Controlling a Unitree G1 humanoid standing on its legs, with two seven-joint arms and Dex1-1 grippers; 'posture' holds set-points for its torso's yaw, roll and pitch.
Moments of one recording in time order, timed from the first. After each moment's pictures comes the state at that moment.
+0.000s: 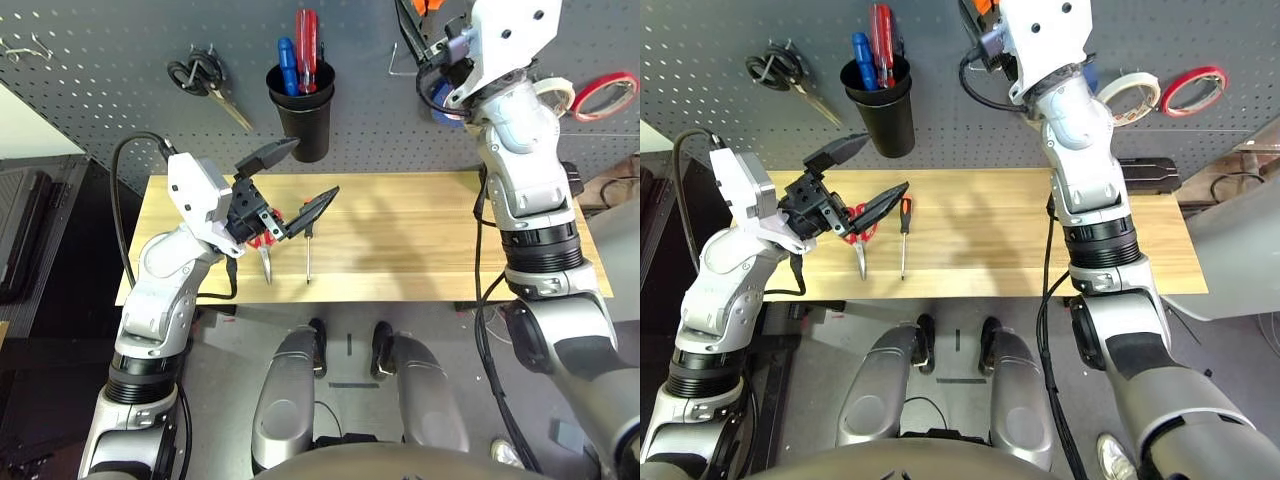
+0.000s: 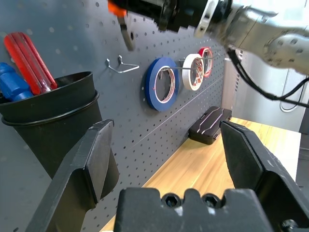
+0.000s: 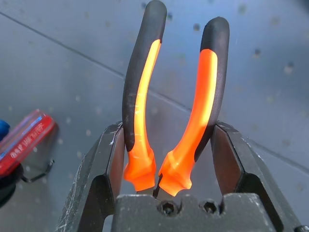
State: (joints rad) left arm -0.27 0.45 0.03 -0.35 -0.42 0.11 -0.72; right arm -0.91 -0.26 0.03 0.22 -0.05 -0.15 0.19
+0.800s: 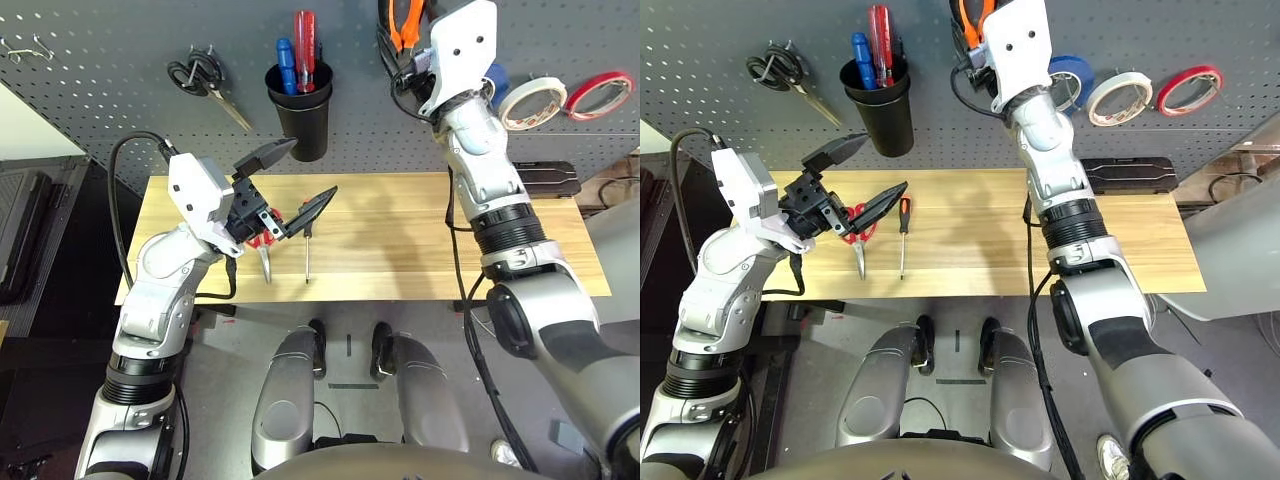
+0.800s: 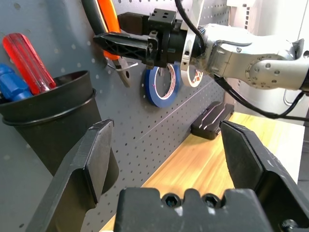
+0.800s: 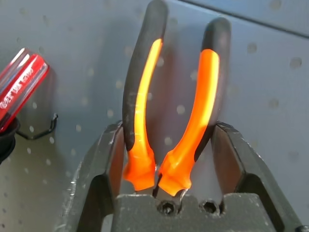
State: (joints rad) left arm -0.26 0.47 0.02 -0.35 -0.41 0.11 -0.71; right arm -0.98 -0.19 0.01 0.58 0.00 -0.30 0.19
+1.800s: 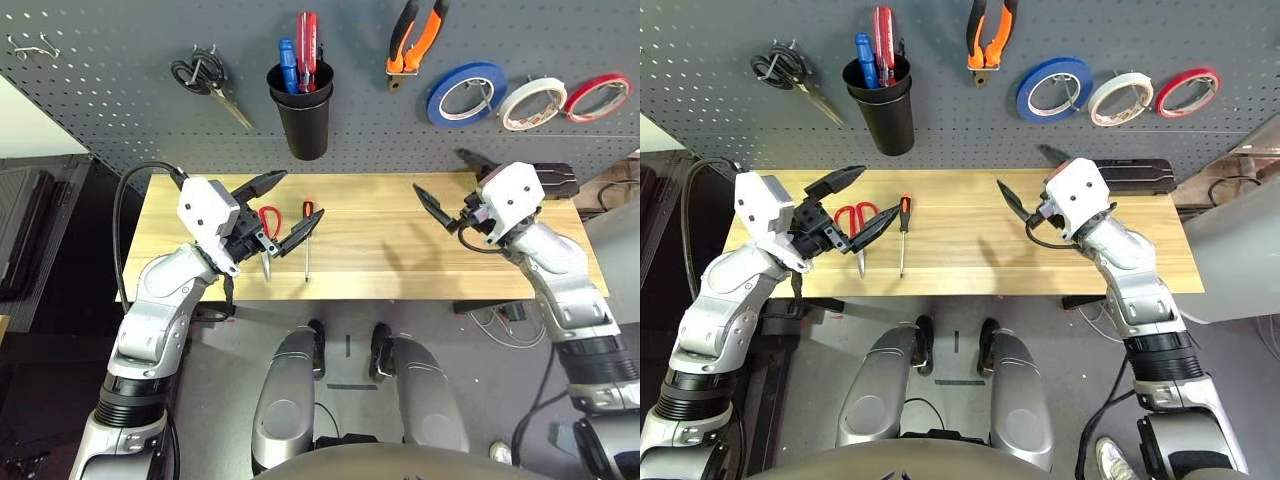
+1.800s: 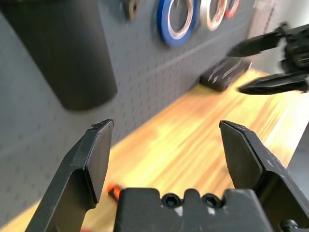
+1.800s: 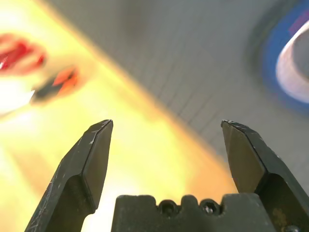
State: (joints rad) left arm -0.13 0.48 -0.02 -0.33 -0.30 0.21 -0.62; right arm -0.21 -0.53 0.04 0.00 0.11 0.09 0.60
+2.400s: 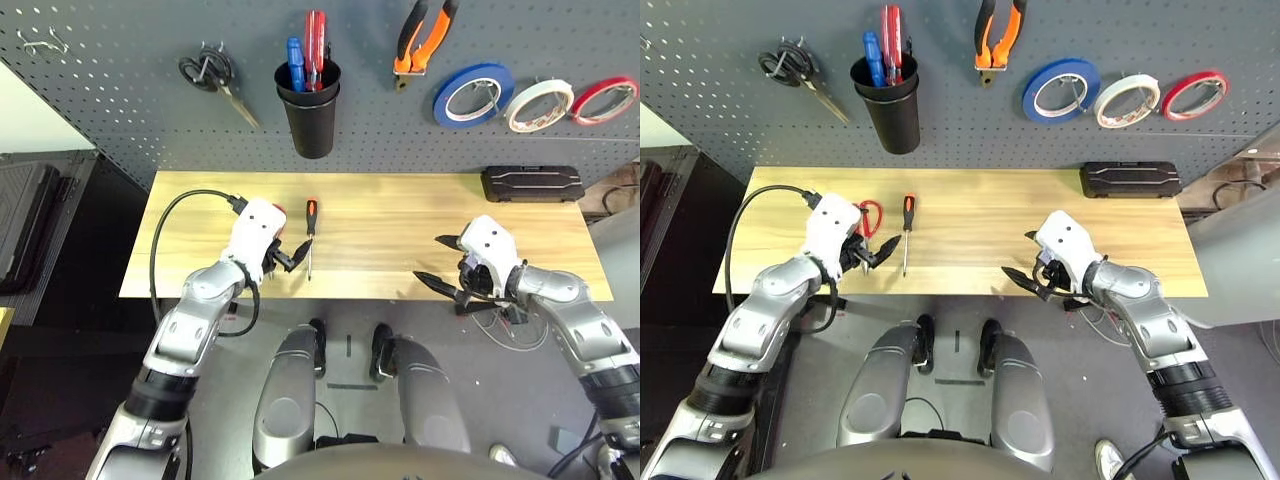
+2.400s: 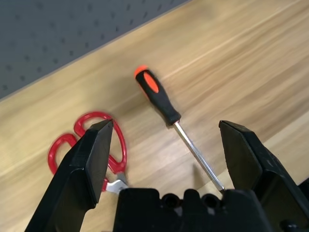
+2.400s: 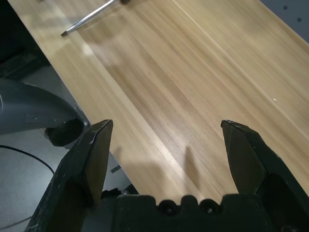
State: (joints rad) left arm -0.28 0.36 -0.17 -0.10 -0.01 0.60 -0.35; right arm -0.13 -0.58 0.11 0.00 0.11 0.24 0.79
